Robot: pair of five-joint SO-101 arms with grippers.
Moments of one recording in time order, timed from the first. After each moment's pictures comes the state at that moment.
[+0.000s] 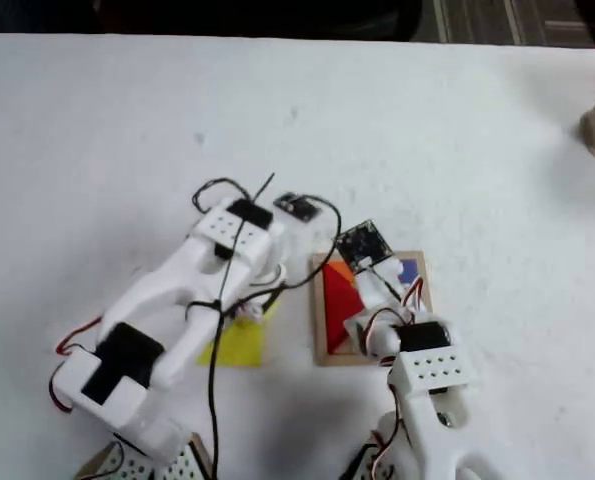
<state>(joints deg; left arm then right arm) 21.8 6.5 25.9 79.8 -2.8 -12.2 -49.5 77.7 45.1 22.3</state>
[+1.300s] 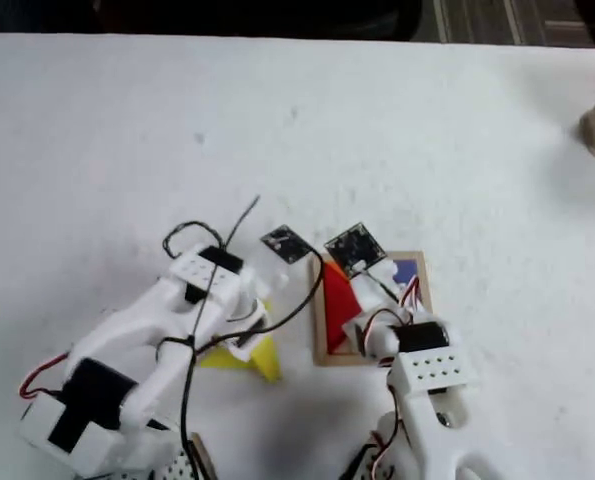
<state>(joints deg) 19.9 -3.7 48.8 61.1 -12.4 -12.8 -49.5 77.9 45.1 25.9</state>
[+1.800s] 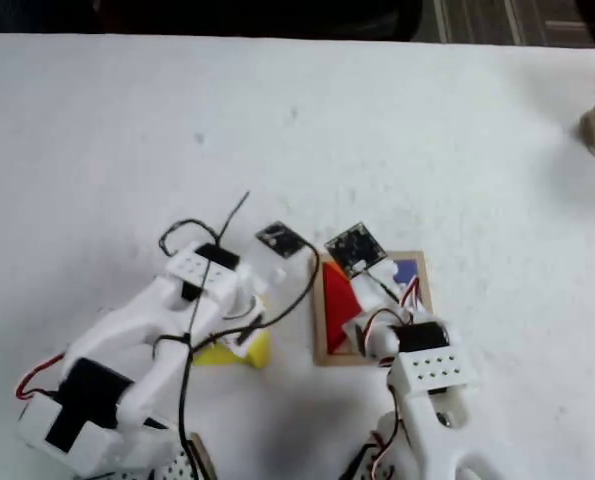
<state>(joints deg) 17.7 -3.6 47.8 62.5 -8.9 -12.8 -49.5 77.9 45.1 25.9</state>
